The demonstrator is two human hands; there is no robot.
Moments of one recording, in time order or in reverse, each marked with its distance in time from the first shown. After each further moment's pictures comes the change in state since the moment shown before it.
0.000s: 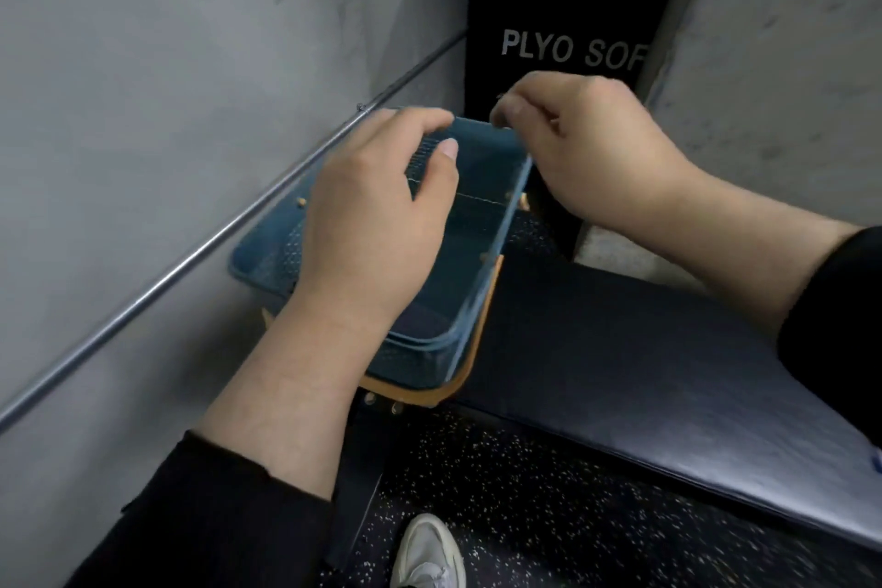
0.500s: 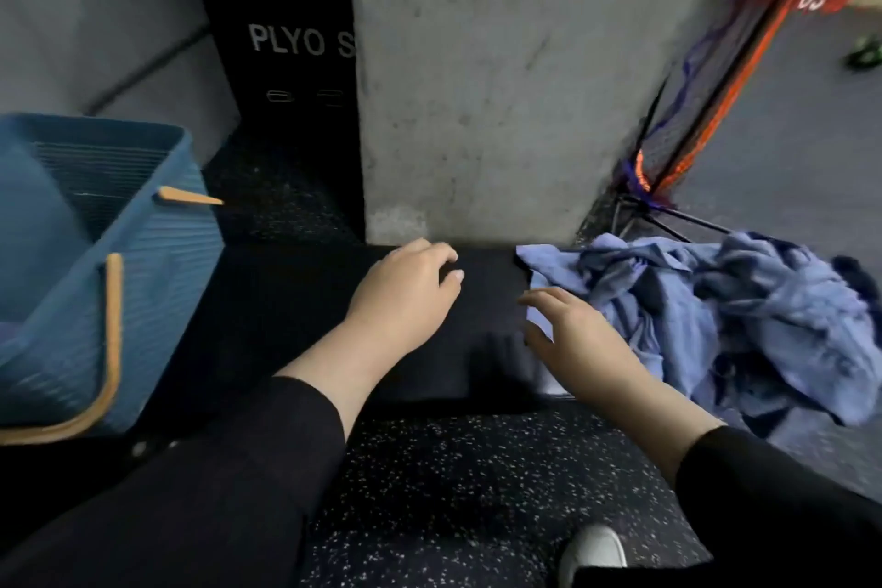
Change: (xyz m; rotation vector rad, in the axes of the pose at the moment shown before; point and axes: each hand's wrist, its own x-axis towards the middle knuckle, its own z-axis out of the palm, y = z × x) left_hand -0.114 0.180 0.226 -0.008 -0.843 0.114; right_hand -0.339 0.190 -0.116 -0.303 -0.178 0.626
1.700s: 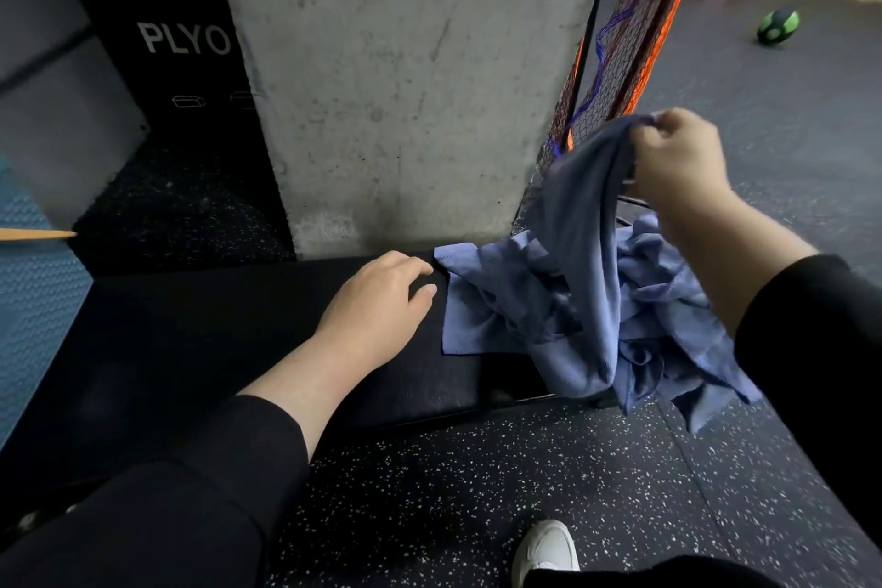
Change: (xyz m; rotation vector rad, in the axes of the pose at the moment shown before) left_hand 0.041 0.052 0.064 -0.013 -0.065 0.099; right_hand 0.083 0.135 -0.165 0.486 0.607 0.532
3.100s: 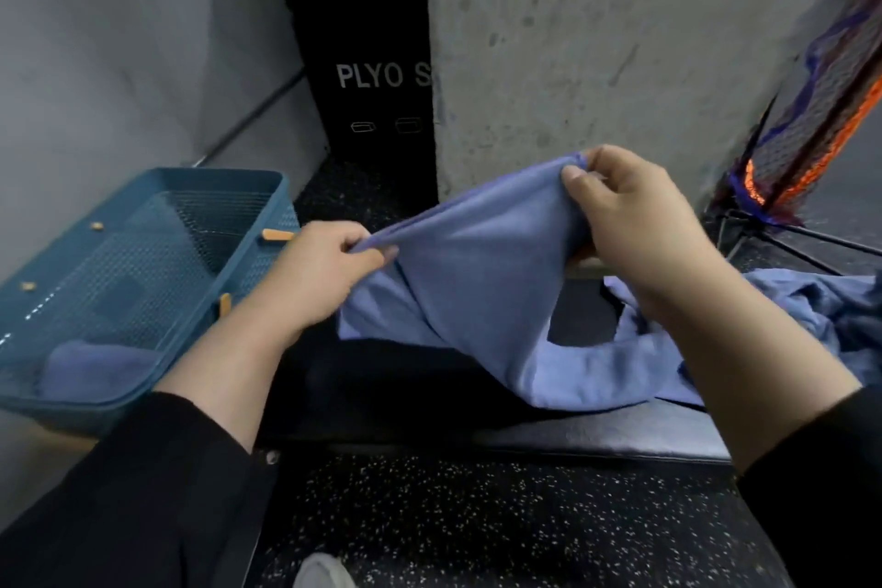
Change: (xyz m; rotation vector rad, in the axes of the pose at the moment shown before) left_hand -0.063 -0.132 -0.175 -0.190 0.236 -0.311; right_hand -0.163 -0.146 0.123 0.395 -0.532 -0.182
